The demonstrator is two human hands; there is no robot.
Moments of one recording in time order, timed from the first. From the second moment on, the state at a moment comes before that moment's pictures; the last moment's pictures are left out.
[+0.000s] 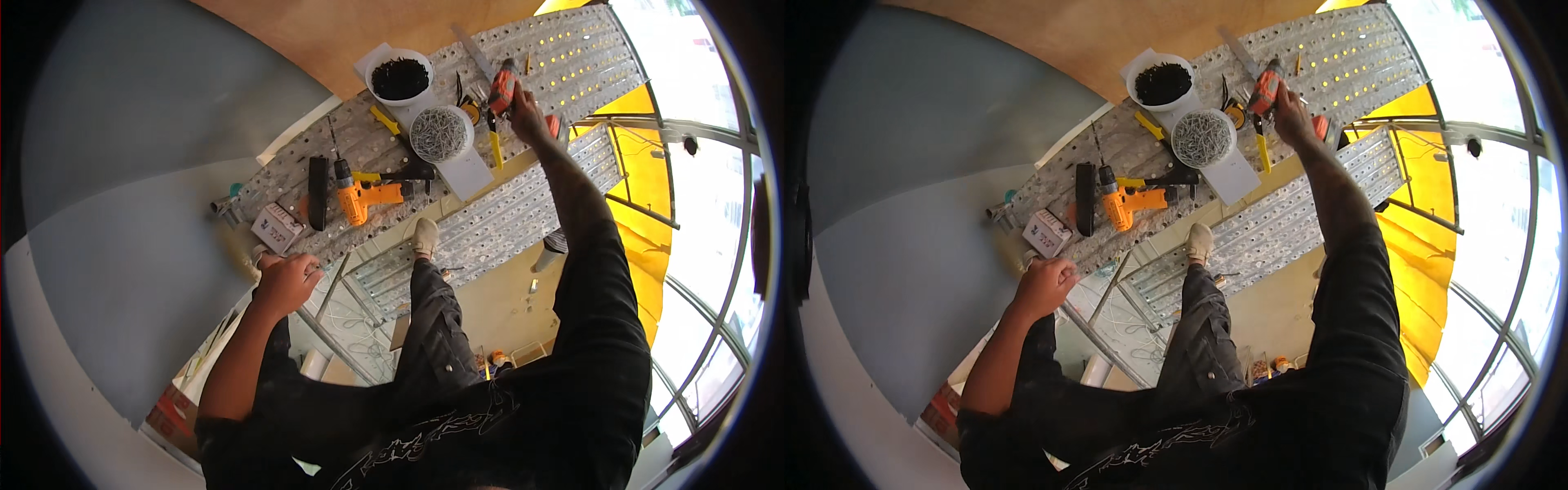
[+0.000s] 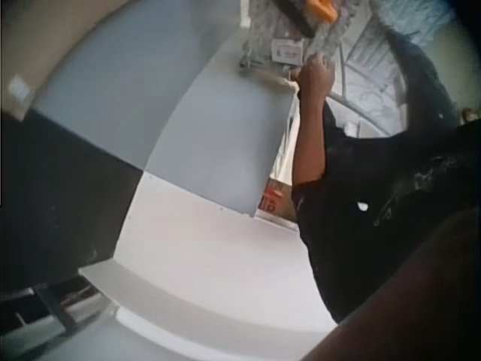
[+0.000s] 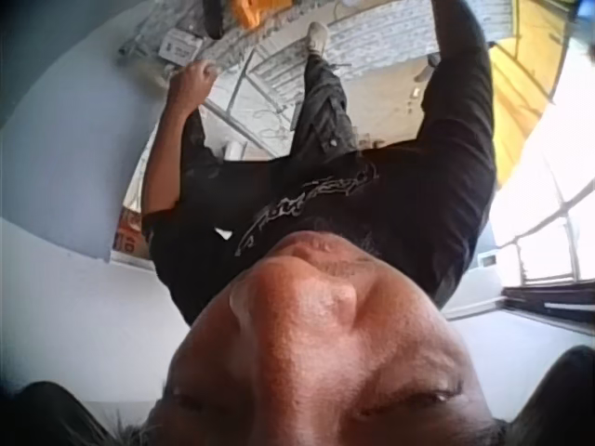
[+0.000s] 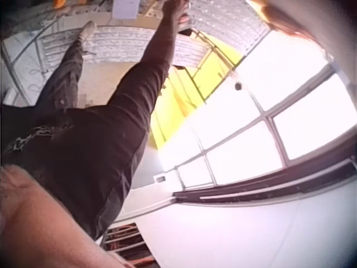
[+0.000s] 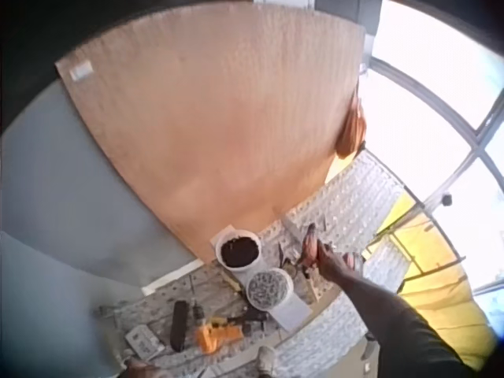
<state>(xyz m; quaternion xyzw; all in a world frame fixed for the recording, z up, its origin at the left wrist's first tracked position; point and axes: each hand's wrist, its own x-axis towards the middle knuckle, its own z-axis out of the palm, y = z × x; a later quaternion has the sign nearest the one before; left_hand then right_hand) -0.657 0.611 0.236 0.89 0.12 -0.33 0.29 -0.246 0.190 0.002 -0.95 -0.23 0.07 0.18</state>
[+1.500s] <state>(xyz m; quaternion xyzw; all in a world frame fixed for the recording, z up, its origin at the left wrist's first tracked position) -0.271 0.583 -0.012 0.69 0.23 -0.13 0.67 -0.541 0.356 -0.069 -0.90 -0.38 0.05 0.21</state>
